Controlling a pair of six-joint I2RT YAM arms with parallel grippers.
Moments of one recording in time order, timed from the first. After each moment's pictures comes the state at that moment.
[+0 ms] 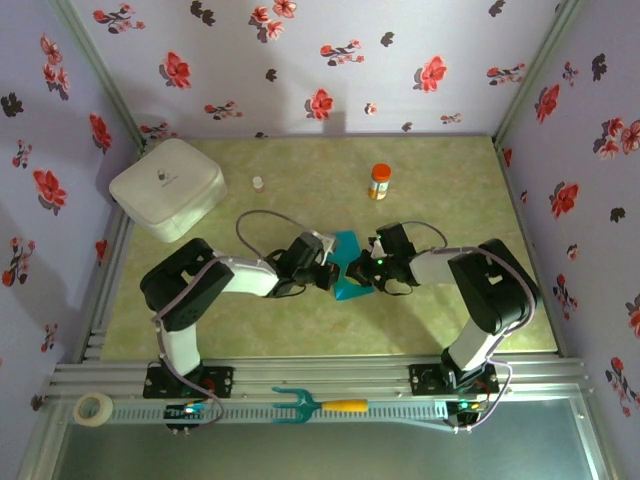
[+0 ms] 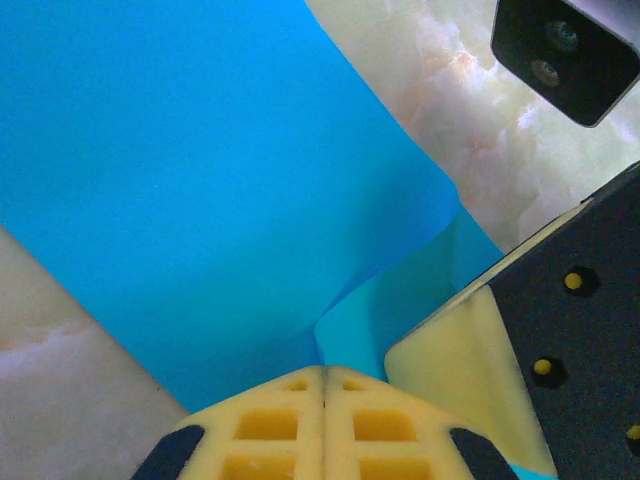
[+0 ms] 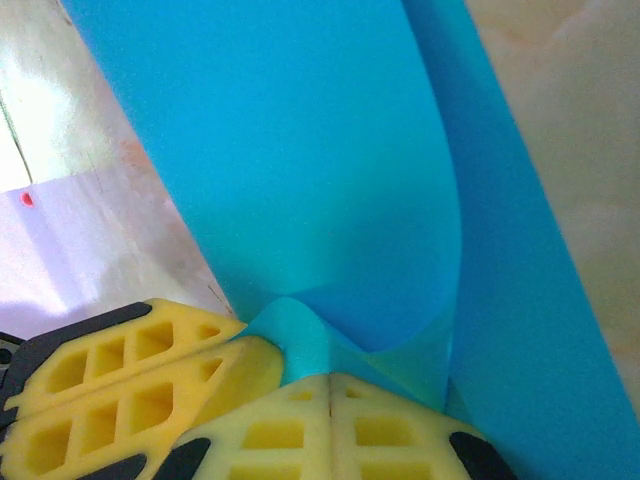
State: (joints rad) left arm -0.88 1.85 0.82 0.28 0.15 -0.49; right arm 0.48 1.67 0.62 0.10 -0.61 0.98
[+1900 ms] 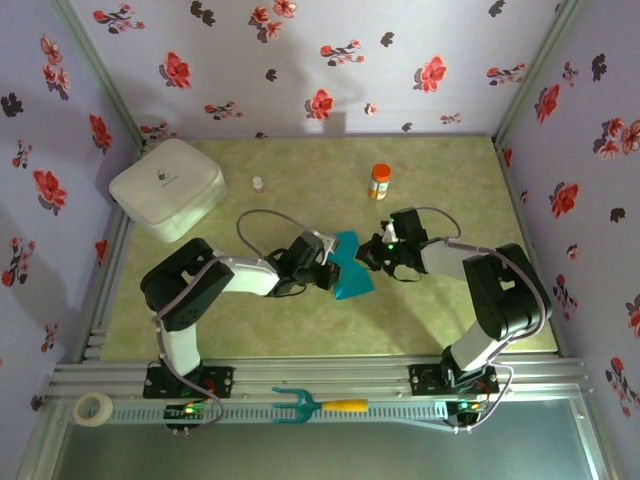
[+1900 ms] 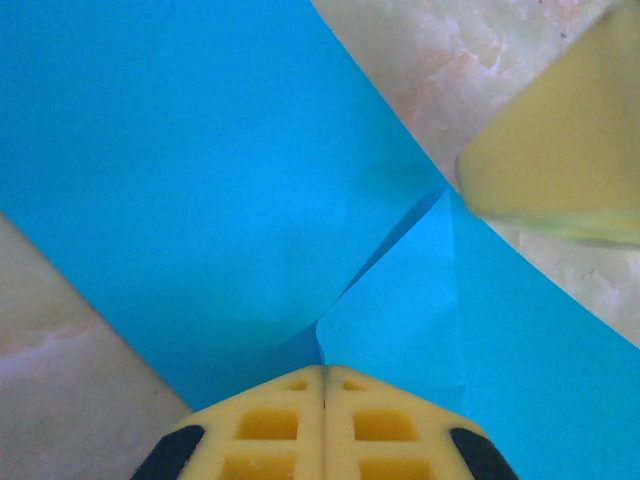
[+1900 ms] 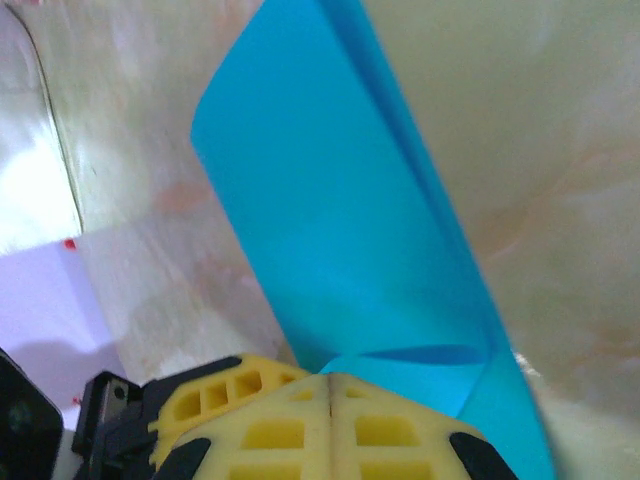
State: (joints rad) left arm -0.88 1.85 0.83 0.27 0.15 -0.49; right arm 0.39 1.62 0.70 -0.01 -0.61 0.92
